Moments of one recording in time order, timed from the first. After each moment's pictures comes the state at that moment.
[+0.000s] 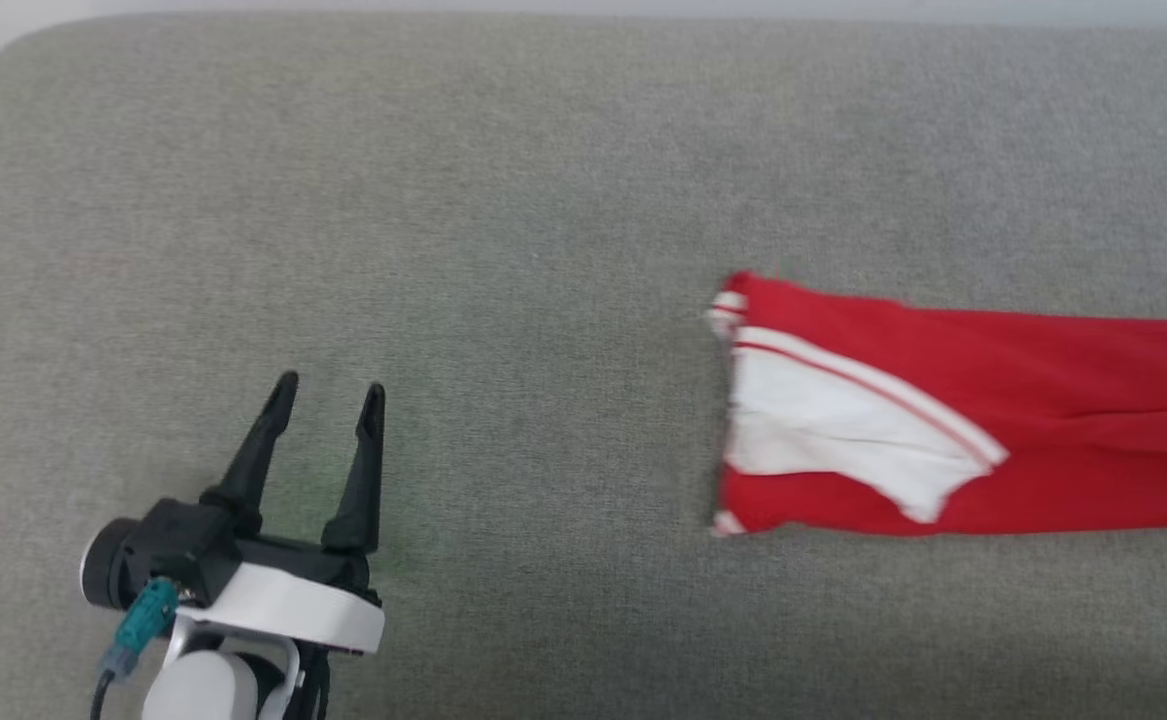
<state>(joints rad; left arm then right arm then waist) -0.11 0.17 -0.13 0.07 -0.24 -0.13 -0.26 -0.40 -0.85 0.02 0.68 0.94 0.13 0.44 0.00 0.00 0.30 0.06</state>
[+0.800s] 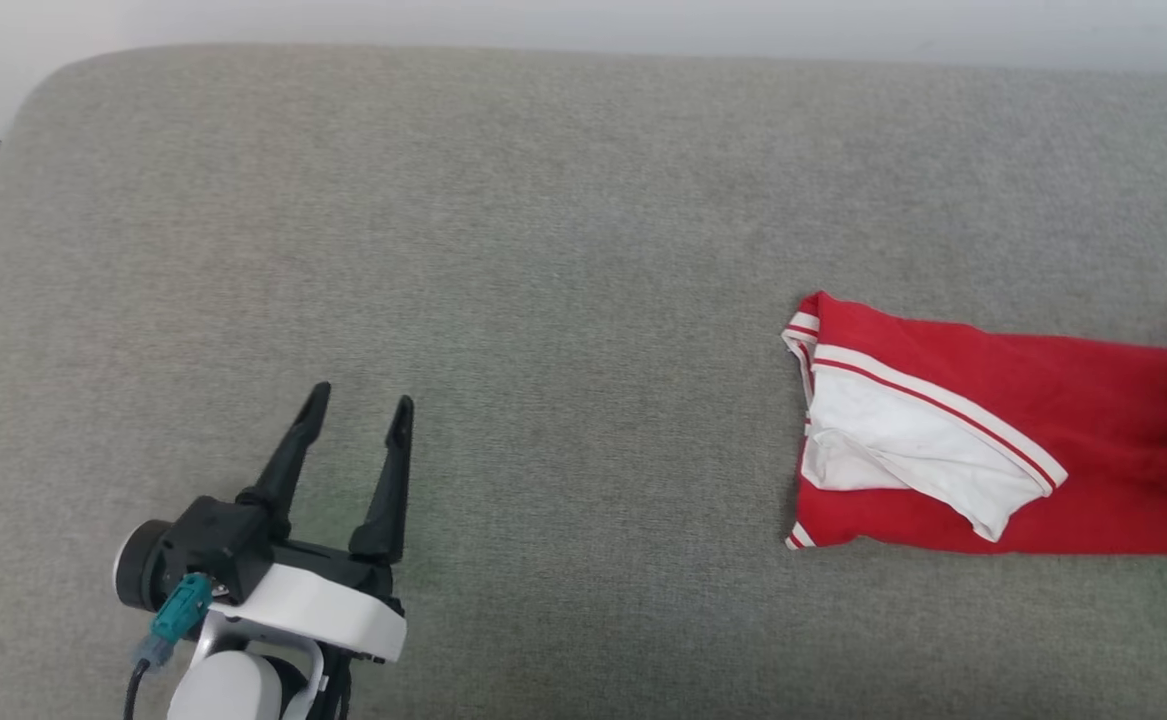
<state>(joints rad) -0.13 0.16 -0.16 0.13 -0.23 -0.13 -0.26 -0.25 -0.79 0.03 0.27 0.96 0.13 0.55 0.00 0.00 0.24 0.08</state>
